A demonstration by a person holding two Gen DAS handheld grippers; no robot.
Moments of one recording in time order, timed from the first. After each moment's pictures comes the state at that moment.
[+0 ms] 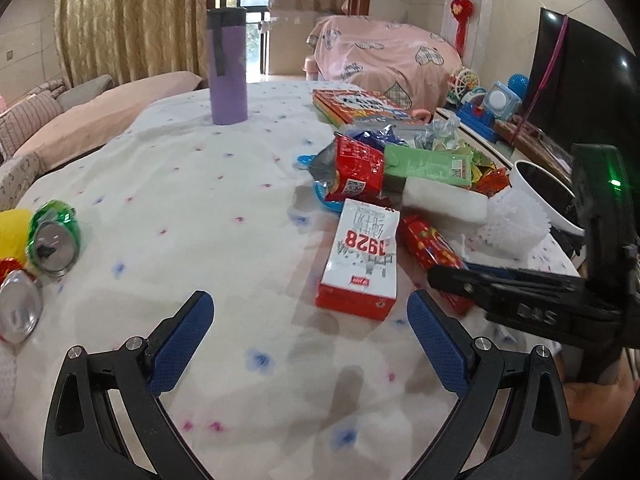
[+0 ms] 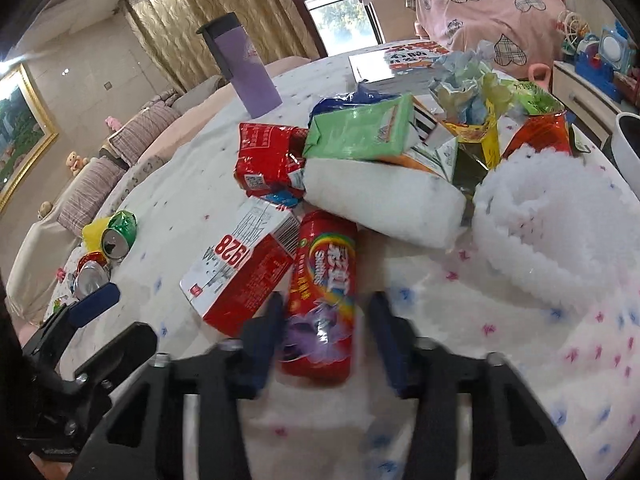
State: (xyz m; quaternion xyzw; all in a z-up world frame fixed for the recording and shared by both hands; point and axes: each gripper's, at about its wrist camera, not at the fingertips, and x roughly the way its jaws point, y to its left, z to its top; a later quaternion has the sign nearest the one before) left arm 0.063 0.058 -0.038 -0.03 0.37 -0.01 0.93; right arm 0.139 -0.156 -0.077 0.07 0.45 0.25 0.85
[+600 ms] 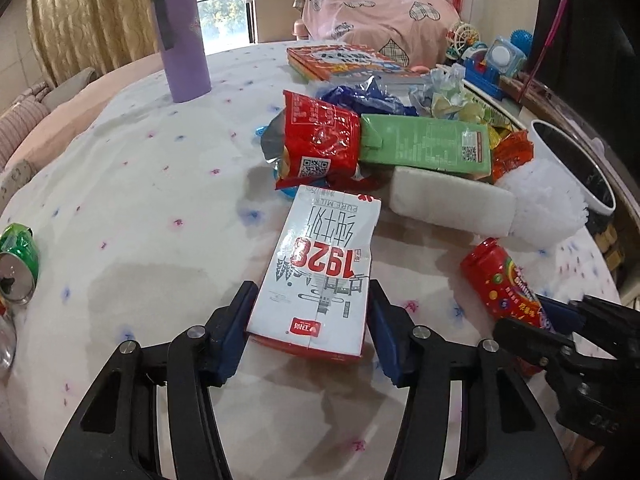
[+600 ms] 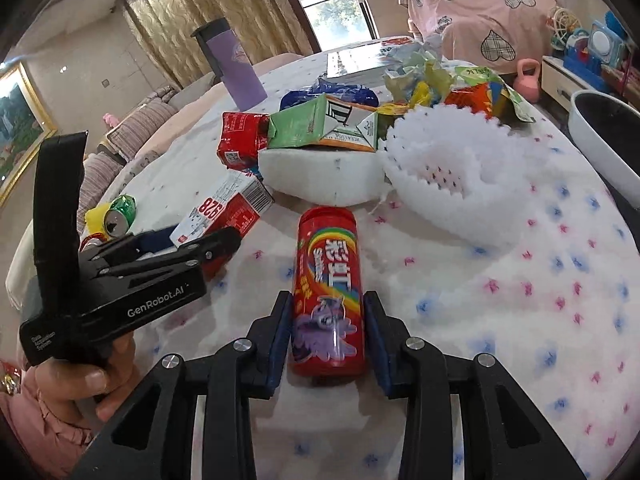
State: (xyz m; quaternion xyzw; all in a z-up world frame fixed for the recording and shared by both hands) left arm 0.108 0.024 -0.060 0.00 0.43 -0.02 0.90; right arm 0.112 -0.208 -0.079 0.06 0.45 0.23 0.86
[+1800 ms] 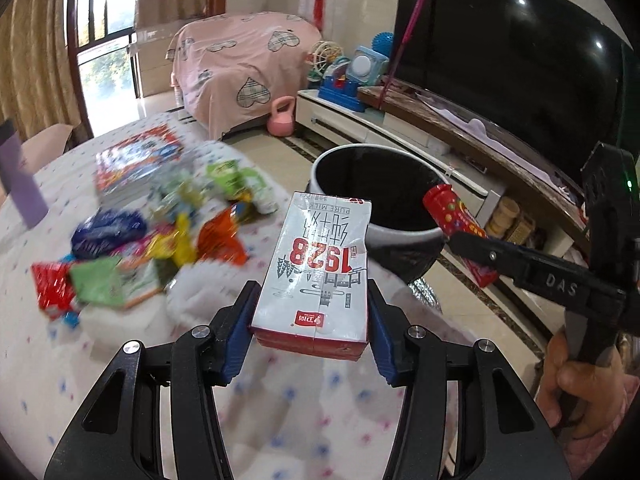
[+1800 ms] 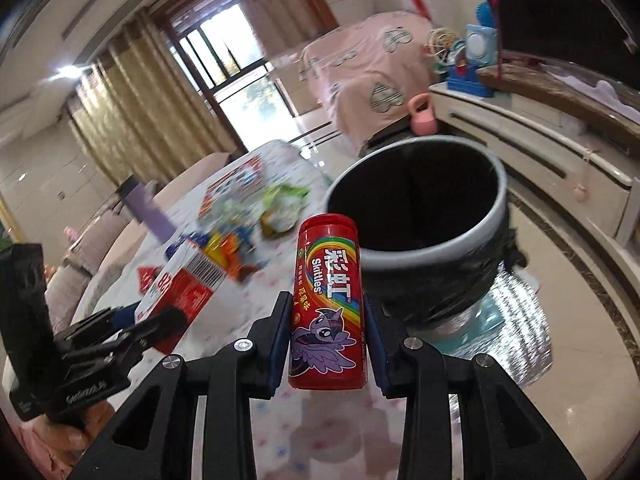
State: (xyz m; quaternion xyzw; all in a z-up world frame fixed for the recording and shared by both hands) left arm 0.115 -0.180 0.015 0.04 0.37 -0.21 0.90; right arm 0.101 -0.418 -0.017 0.17 0.35 0.10 0.92
